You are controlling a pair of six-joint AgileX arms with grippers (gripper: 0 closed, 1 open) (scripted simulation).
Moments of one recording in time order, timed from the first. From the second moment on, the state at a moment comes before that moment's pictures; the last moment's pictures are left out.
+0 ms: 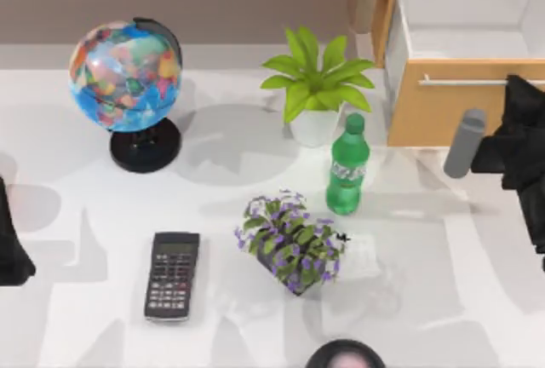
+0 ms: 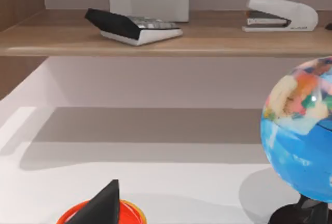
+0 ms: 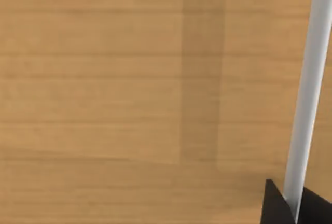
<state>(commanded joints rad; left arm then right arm) 0.00 0.00 0.00 0.00 0.00 0.00 0.26 2.05 0.48 1.57 0.29 -1.56</state>
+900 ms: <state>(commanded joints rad) 0.00 0.00 0.00 0.00 0.00 0.00 0.32 2.00 0.27 1.71 0.35 -1.55</state>
